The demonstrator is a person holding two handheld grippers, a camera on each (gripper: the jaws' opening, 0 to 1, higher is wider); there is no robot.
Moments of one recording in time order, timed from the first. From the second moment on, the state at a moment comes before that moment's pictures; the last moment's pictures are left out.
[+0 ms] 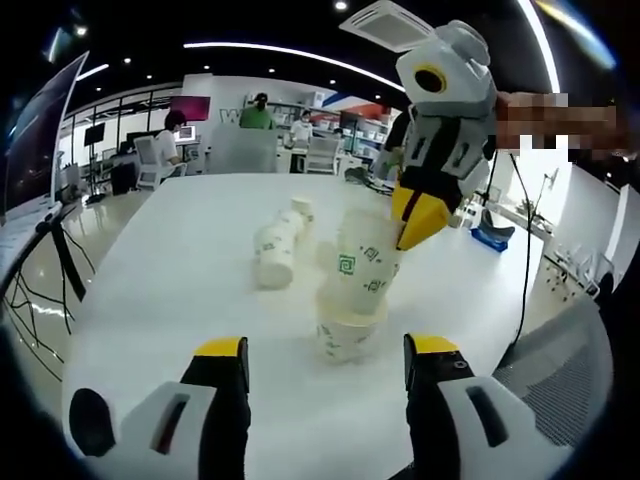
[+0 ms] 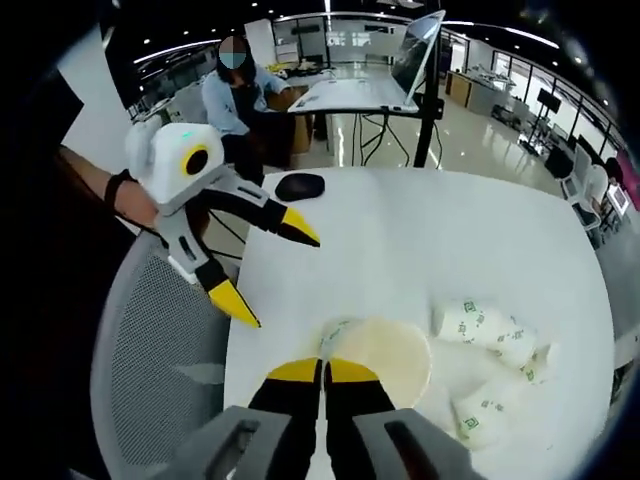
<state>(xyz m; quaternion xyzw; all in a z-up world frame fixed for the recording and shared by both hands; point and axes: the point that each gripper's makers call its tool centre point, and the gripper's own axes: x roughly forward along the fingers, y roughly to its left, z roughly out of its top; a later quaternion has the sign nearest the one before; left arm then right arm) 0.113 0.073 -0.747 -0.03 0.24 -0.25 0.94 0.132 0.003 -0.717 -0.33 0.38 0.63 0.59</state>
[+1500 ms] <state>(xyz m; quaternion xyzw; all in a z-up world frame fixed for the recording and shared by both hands) 0.113 0.073 -0.751 -0.03 0.24 -0.25 0.94 0.111 0.012 -0.776 -0.39 0.41 0.63 0.53</state>
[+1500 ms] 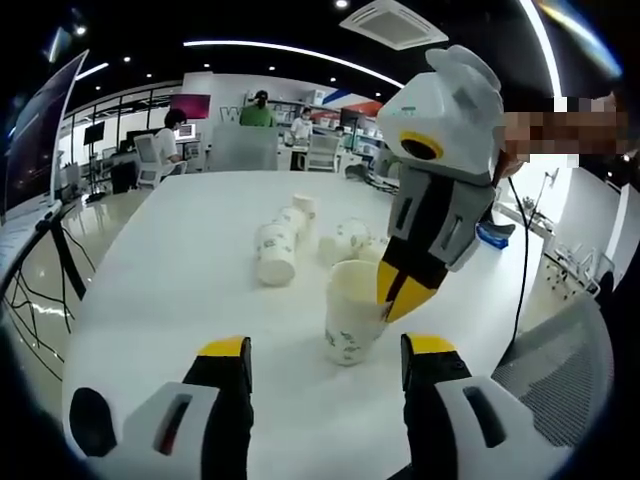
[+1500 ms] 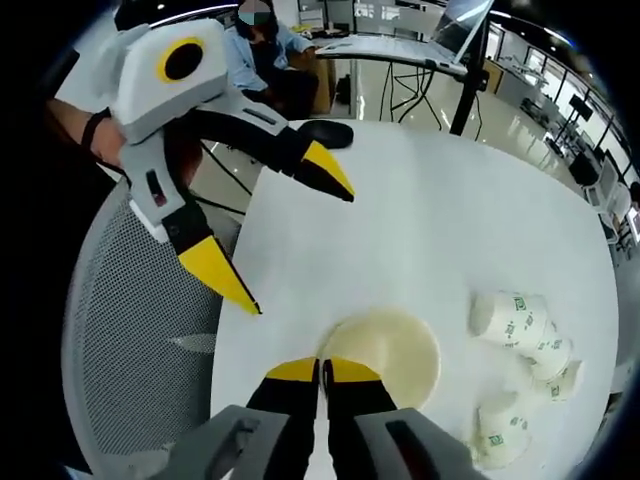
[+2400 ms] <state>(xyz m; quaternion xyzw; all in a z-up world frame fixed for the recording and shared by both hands) 0.113 0.070 -0.752 -0.02 0.24 -0.26 0.93 0.117 0.007 -0.757 -0.33 0.41 0.63 0.57</state>
